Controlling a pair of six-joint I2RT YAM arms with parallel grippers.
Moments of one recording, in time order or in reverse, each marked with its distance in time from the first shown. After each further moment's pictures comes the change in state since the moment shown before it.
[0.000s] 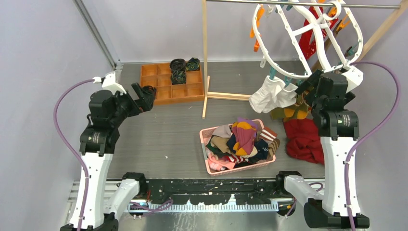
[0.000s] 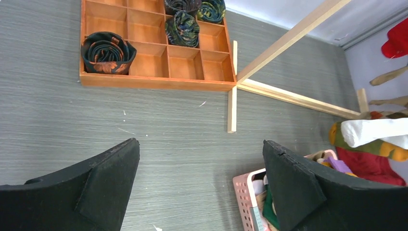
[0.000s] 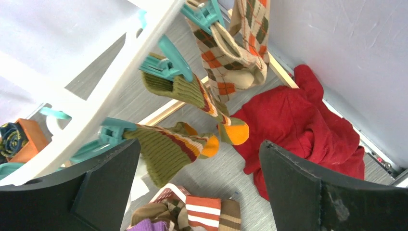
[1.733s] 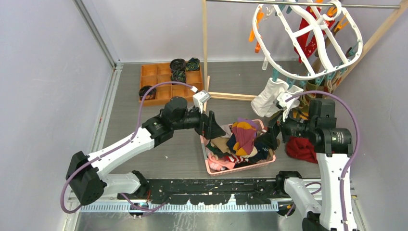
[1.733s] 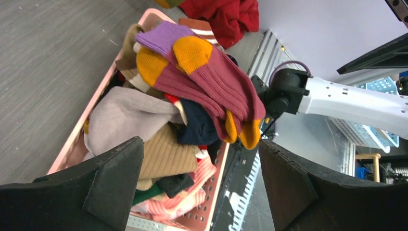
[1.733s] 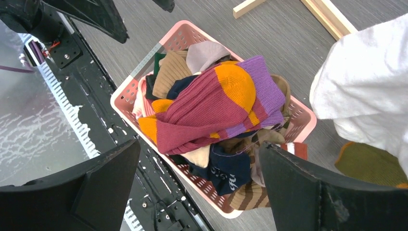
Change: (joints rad) left arm -0.719 0.383 -0.213 0.575 0.345 -0.080; right arm 0.000 -0.158 -0.195 -0.286 -1.304 -1.041
